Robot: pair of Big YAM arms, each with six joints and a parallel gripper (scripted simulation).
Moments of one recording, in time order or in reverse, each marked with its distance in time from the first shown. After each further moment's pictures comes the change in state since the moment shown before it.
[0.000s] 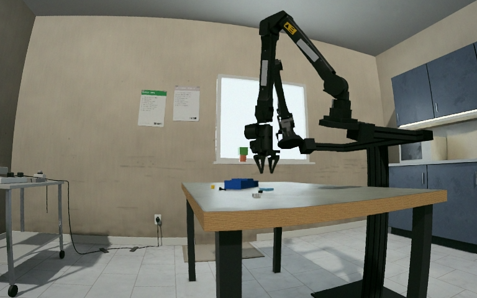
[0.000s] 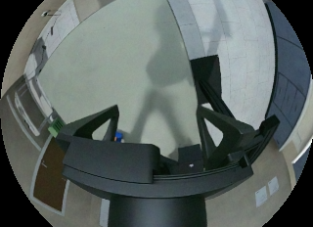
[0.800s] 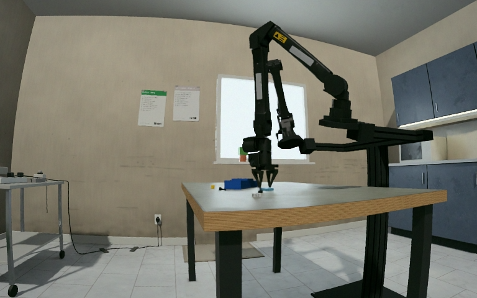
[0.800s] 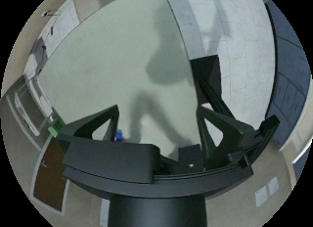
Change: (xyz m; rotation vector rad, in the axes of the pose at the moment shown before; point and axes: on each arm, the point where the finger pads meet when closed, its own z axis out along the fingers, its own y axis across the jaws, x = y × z) left arm -0.007 0.004 0.059 -0.001 -0.007 -0.002; right arm 0.000 0.000 0.000 0.000 0.000 0.000
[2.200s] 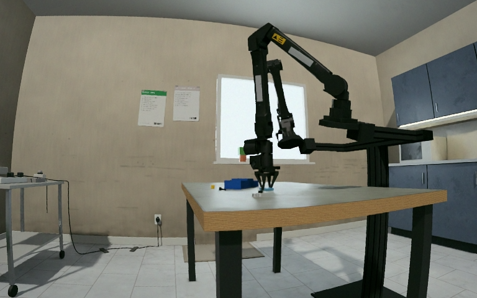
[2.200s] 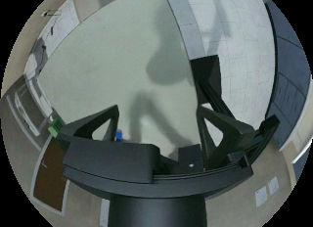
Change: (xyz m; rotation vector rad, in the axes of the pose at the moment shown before) left arm 0.008 -0.004 0.010 0.006 0.012 0.001; right arm 0.000 0.000 0.000 0.000 0.000 0.000
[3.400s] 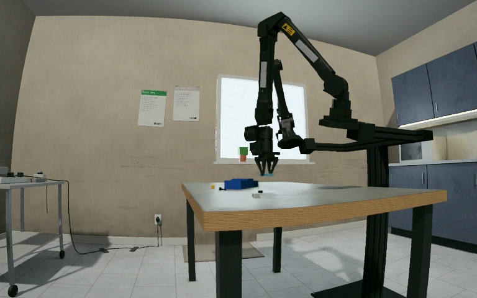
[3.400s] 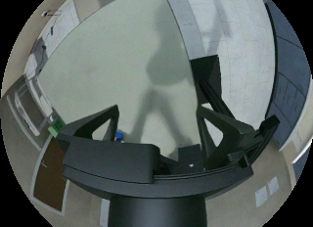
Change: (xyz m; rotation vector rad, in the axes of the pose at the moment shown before) left arm 0.002 0.001 -0.060 -0.004 -0.001 0.003; right arm 0.000 0.000 0.000 0.000 0.000 0.000
